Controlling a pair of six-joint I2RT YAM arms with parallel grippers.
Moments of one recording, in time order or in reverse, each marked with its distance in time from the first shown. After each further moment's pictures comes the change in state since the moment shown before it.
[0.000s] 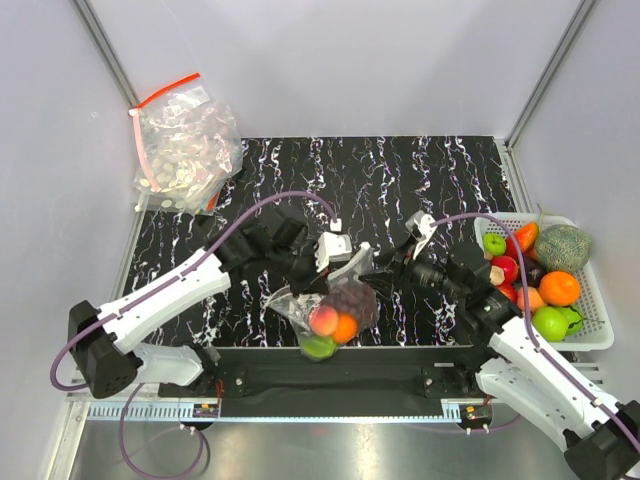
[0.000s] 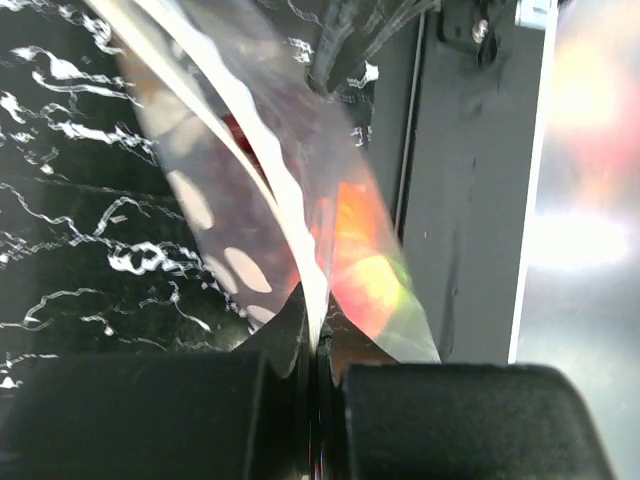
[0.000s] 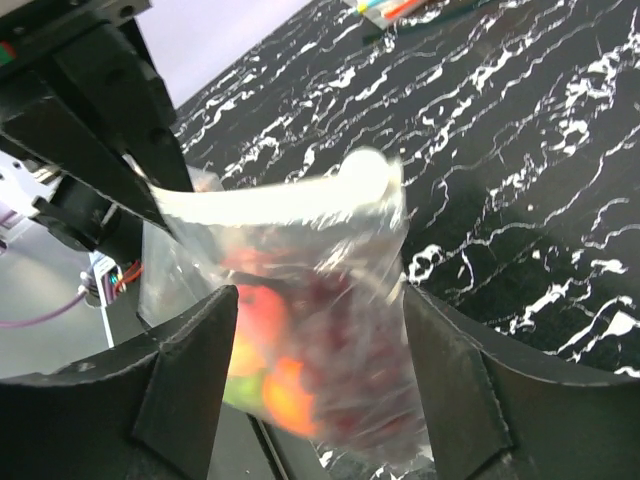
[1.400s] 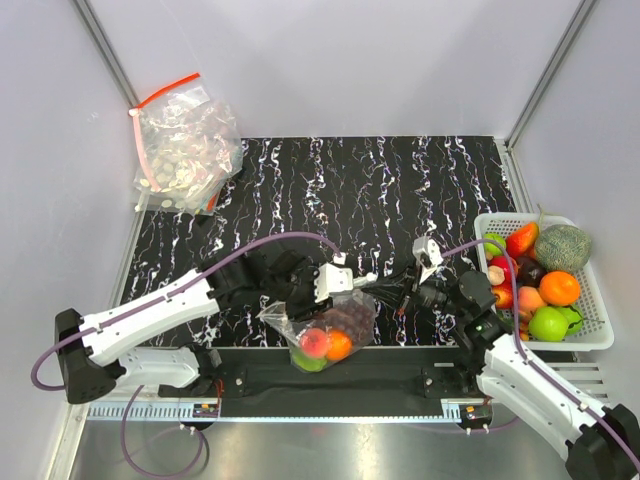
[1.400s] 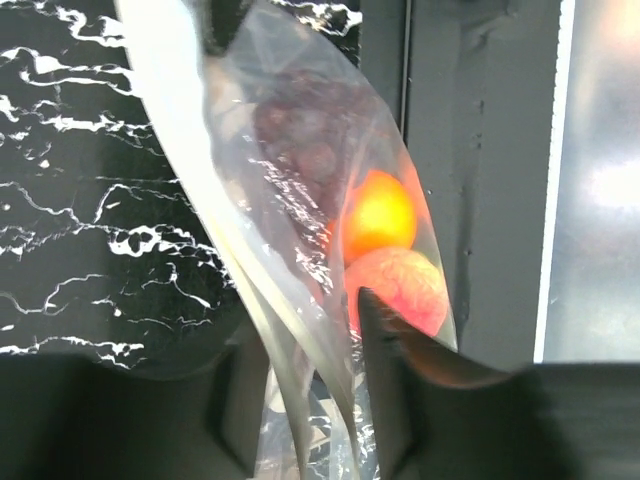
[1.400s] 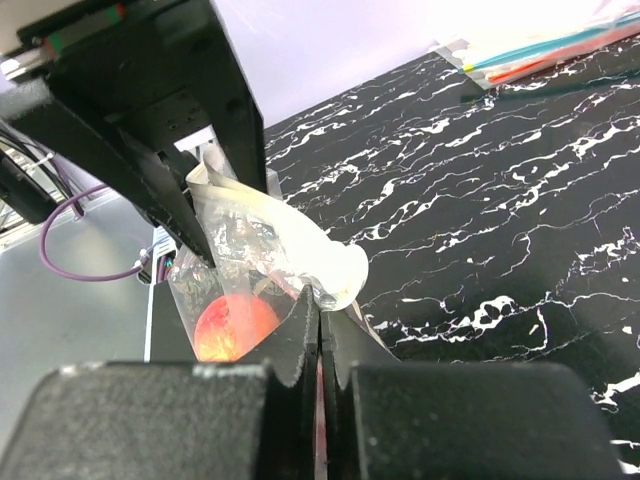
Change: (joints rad) left arm -0.192 -0.109 -0.082 -0.034 -0.193 0.059; right arm 0.000 -0.096 -0.314 0.498 -0.192 0.088
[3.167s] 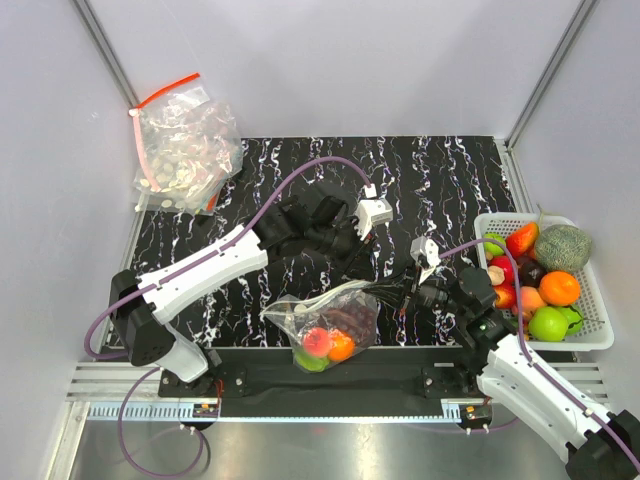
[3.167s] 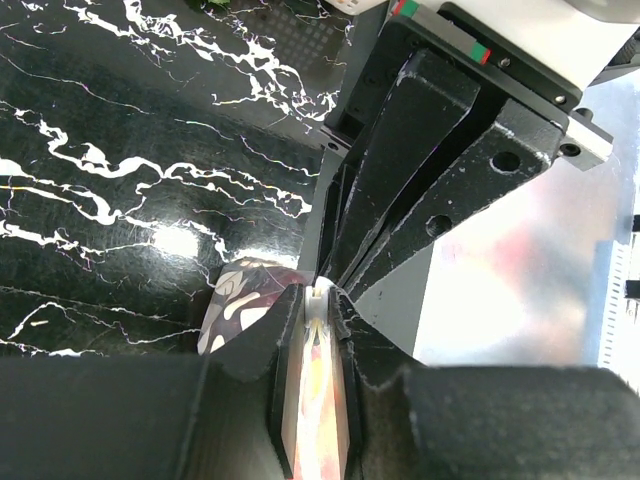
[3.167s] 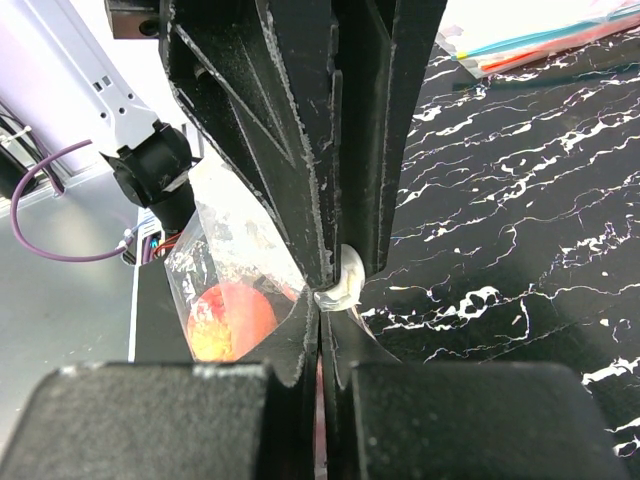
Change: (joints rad) left arm 0.098 0.369 0.386 0.122 0.204 -0.451; right arm 0.000 -0.032 0.052 -0.147 -0.010 -0.091
